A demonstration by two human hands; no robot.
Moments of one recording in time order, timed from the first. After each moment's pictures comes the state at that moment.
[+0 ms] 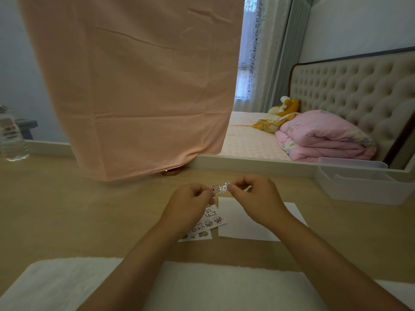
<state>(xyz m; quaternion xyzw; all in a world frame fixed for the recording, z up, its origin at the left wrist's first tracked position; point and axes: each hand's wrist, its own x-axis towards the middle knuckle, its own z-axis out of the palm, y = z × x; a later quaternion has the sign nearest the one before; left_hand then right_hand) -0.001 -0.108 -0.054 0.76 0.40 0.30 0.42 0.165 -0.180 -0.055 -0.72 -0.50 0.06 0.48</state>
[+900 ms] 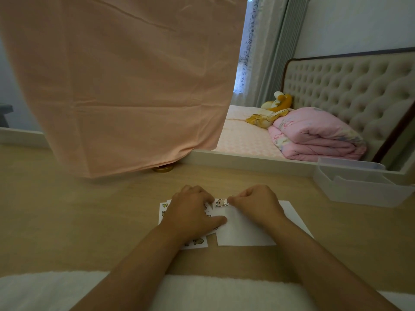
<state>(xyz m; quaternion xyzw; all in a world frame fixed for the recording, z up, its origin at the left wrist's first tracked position) 0.029 -0.066 -0.103 0.90 0.33 0.23 0.15 0.186 -0.157 -0.075 -0.85 -0.36 0.16 0.35</state>
